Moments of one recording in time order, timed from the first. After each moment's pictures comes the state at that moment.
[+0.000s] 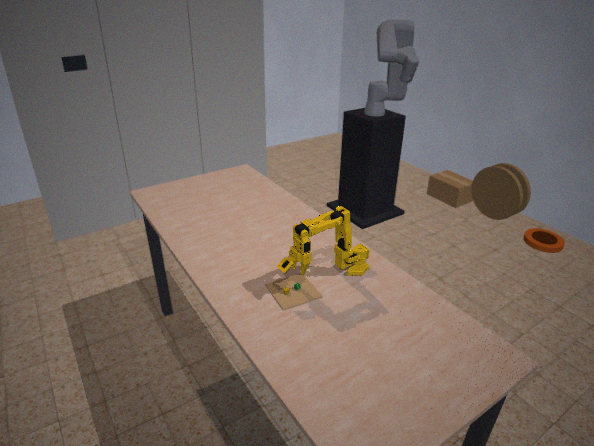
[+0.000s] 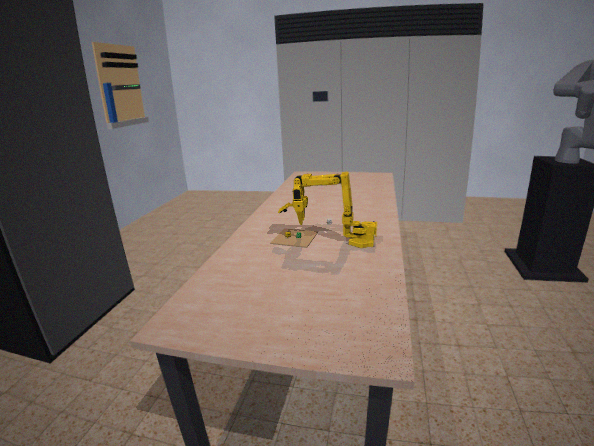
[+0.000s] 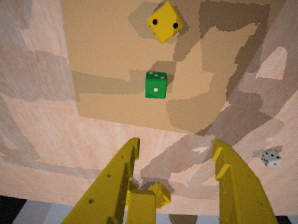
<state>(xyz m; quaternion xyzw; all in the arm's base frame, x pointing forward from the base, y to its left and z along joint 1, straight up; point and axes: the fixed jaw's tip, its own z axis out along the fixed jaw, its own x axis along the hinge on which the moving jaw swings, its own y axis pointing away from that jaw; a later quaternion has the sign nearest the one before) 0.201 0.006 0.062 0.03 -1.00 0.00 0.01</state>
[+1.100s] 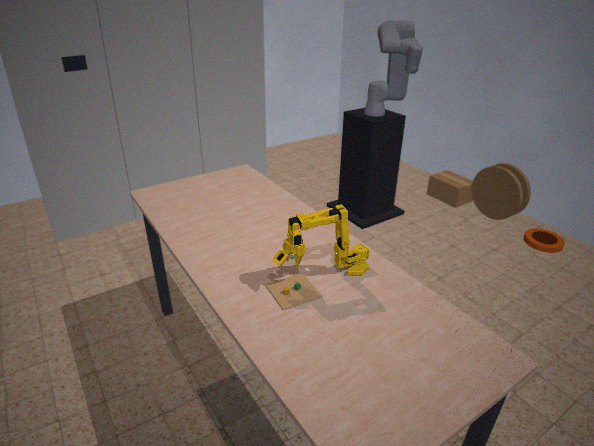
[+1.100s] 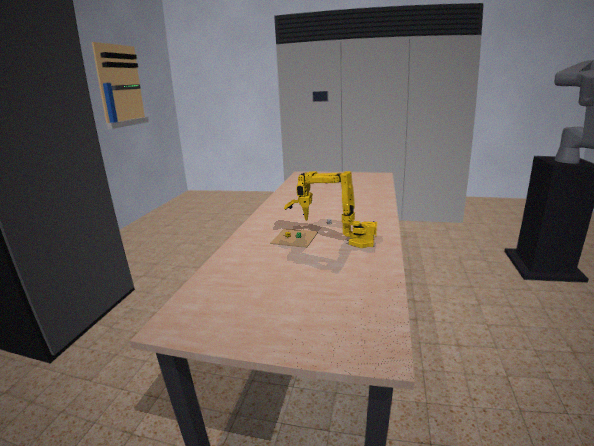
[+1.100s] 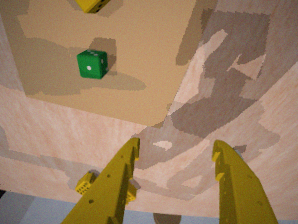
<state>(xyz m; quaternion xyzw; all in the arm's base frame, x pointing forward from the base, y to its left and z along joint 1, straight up) 0.191 -0.043 0.061 0.07 -1.00 0.00 0.01</state>
